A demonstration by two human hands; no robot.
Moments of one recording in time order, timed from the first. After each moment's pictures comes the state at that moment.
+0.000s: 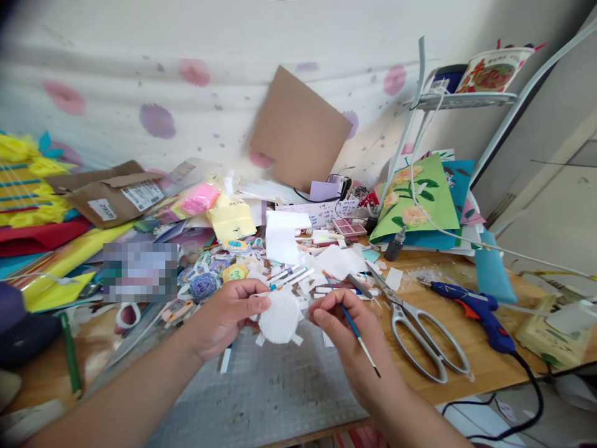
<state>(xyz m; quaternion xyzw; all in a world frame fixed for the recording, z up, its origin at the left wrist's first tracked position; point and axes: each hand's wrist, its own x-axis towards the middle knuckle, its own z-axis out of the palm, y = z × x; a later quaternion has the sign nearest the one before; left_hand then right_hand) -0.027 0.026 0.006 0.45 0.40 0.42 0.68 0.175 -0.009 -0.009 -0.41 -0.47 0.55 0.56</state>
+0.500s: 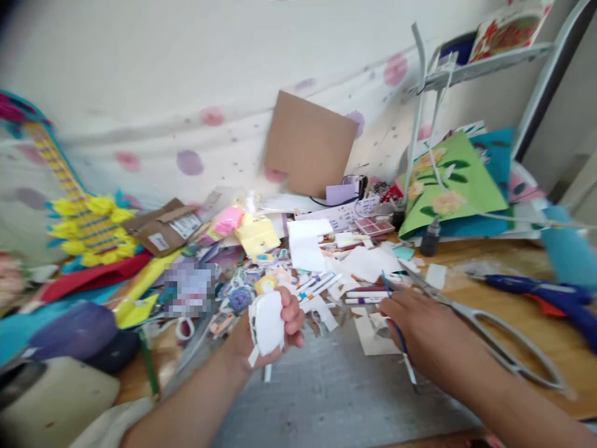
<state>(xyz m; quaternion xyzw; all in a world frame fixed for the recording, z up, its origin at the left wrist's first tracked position) -0.028 0.024 -0.001 0.41 0.21 0.43 0.78 0.245 0.022 -0.036 -0.50 -0.85 -0.02 0.18</state>
